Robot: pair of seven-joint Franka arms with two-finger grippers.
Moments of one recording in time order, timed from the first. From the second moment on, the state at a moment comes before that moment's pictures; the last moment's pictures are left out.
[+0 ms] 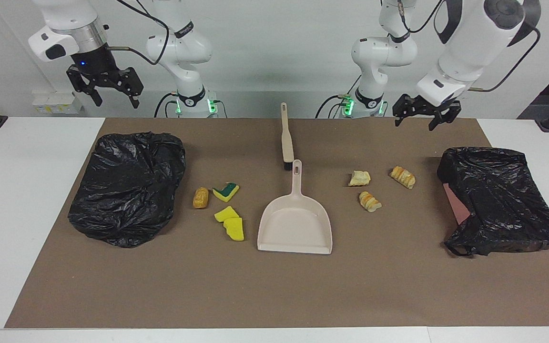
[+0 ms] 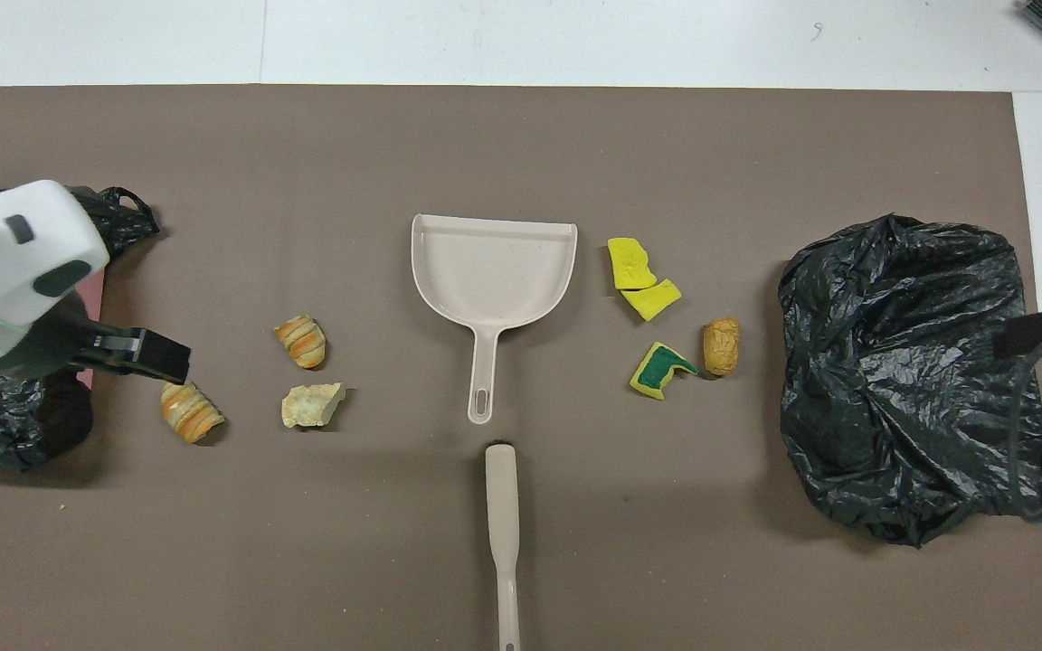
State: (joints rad) left arm -0.15 -0.06 -0.08 -1.75 -0.06 1.56 -0.02; right arm -0.02 -0.13 -0.02 -1.62 -0.02 1.49 0.04
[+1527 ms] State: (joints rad) left arm -0.98 -0.07 -0.09 -2.40 -0.07 2.30 -0.81; right arm -0.02 -0.13 -0.02 -1.62 -0.02 1.49 0.04
